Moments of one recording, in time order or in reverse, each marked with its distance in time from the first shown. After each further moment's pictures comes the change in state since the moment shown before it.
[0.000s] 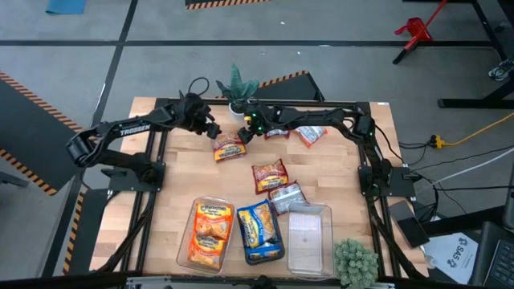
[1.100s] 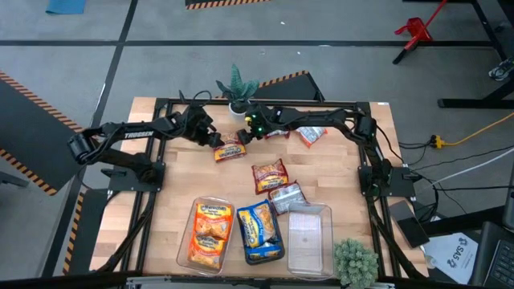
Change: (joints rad) left arm -0.075 0.025 -0.132 0.165 0.103 -0.198; right arm 0.013 -0.017 0.002 -0.054 -0.111 0.191
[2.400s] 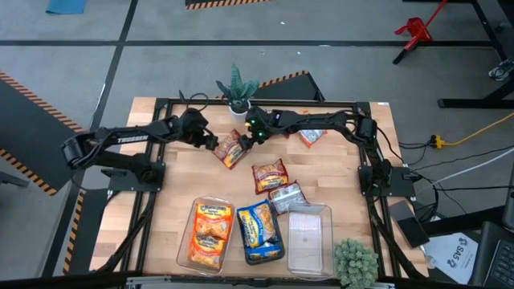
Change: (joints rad) left arm -0.046 -0.090 -0.034 -0.086 -0.165 0.014; right arm 0.041 -0.016 -0.002 -0.077 0.043 -0.010
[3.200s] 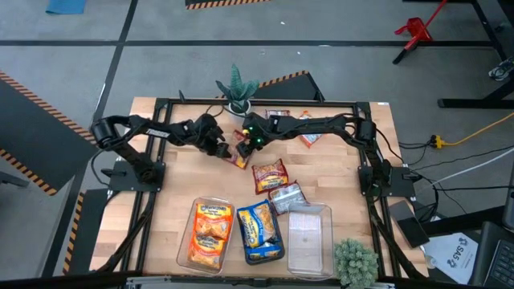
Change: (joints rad) left arm -0.042 0.362 0.000 0.362 0.288 -0.072; right arm 0.050 0.001 0.000 0.000 -0.001 -0.028
